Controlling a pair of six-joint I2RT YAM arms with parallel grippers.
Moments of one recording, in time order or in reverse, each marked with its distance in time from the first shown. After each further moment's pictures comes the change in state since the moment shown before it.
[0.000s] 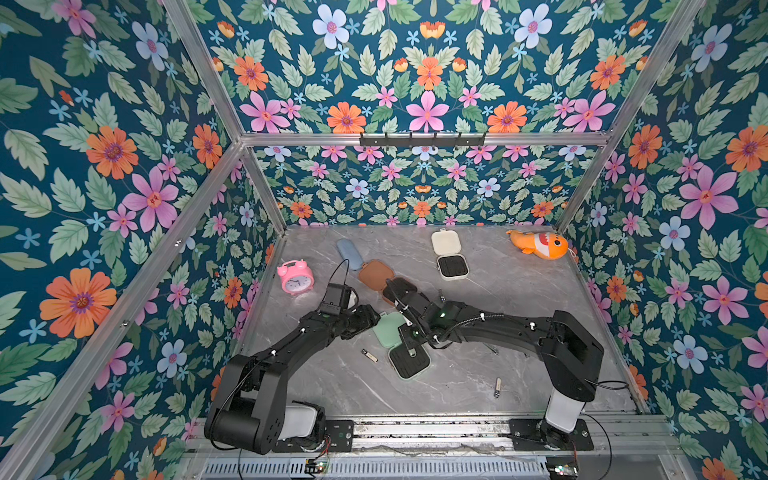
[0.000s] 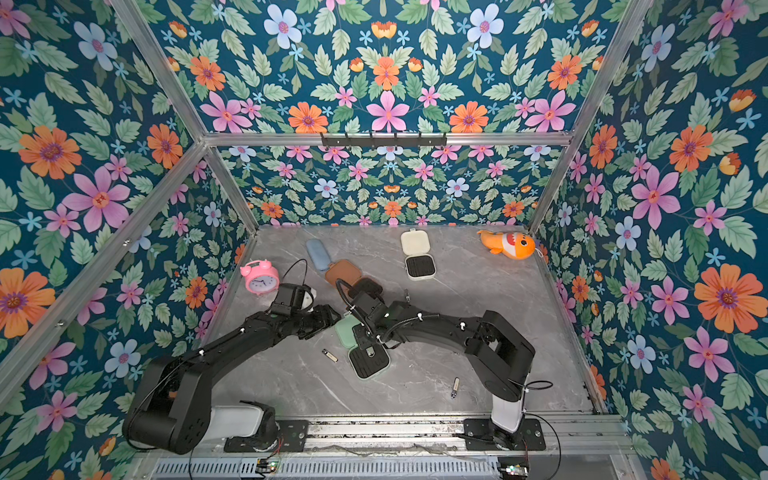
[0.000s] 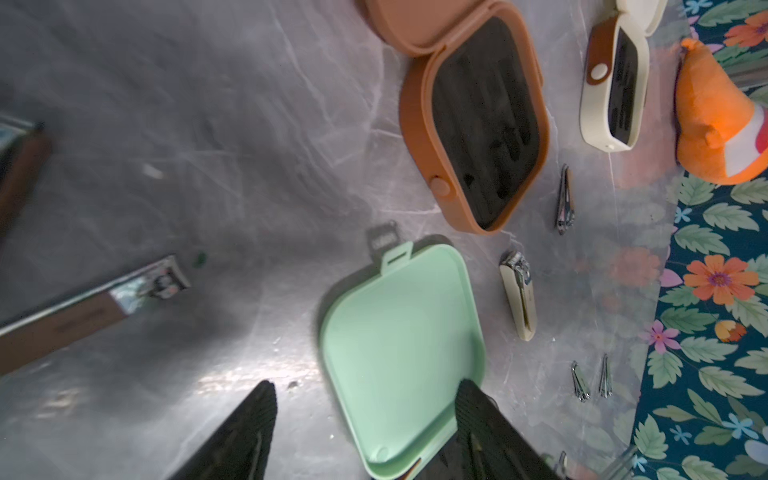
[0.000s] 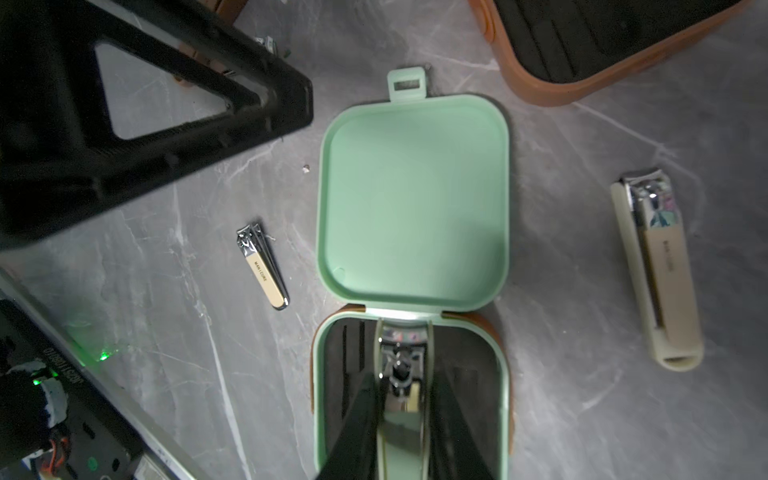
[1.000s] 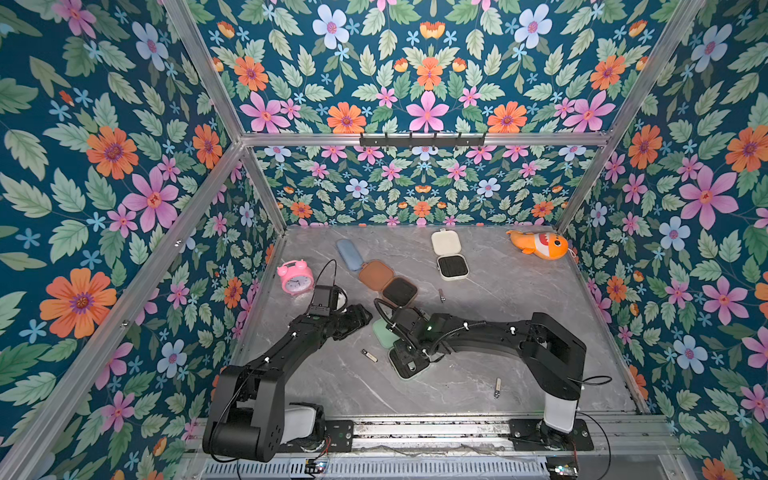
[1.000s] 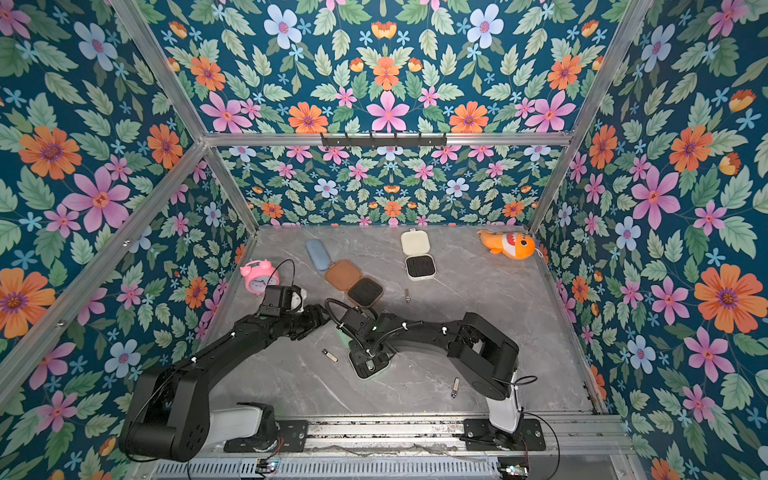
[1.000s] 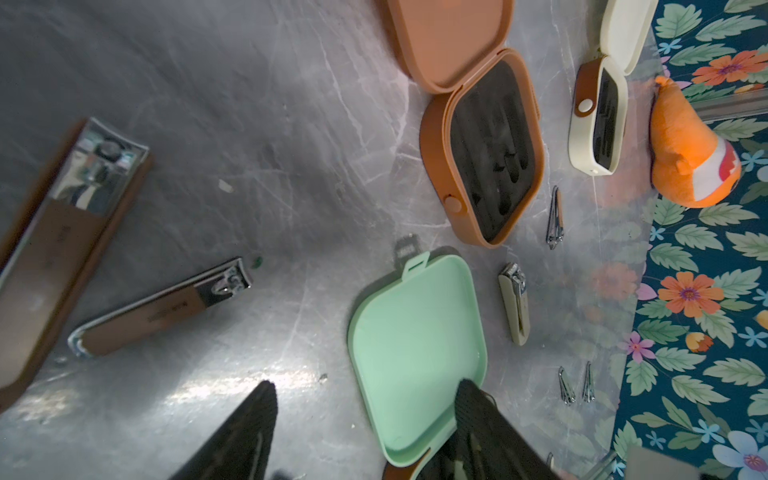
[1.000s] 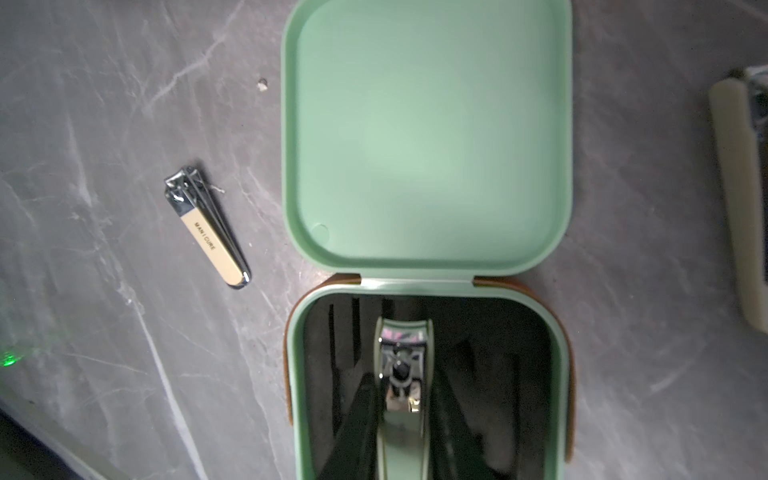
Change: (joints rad) left arm 0.082 -0.040 -0.024 0.002 0.064 0.023; right arm 0.070 0.074 -0.009 -0.034 0.052 0.059
